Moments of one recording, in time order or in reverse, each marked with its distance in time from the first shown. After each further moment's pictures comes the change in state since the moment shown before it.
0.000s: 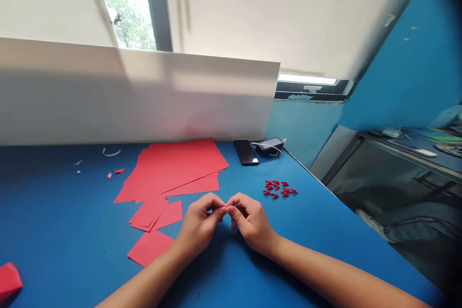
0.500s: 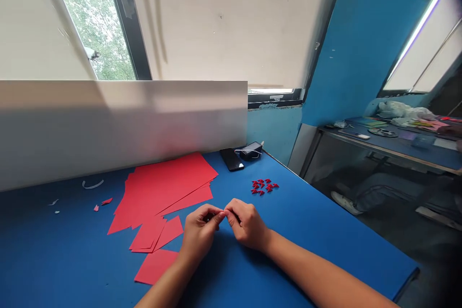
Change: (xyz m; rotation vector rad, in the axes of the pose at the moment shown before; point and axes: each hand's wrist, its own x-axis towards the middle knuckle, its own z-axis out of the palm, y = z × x) left_hand -0.004 0.004 -0.001 -0.115 0.014 -0.043; right_hand -0.011 -0.006 0.007 -0.483 0.170 -0.319
